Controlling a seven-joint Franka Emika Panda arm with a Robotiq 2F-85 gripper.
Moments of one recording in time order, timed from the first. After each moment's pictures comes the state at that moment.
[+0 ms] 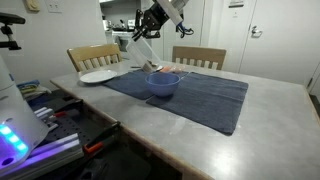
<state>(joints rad) -0.22 0.26 -0.07 -1.98 0.48 1.51 -1.06</state>
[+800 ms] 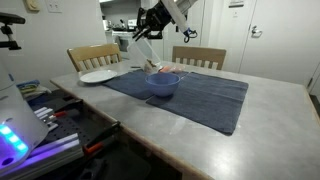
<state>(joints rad) -0.25 0.27 -0.11 -1.99 0.49 1.45 -1.30</state>
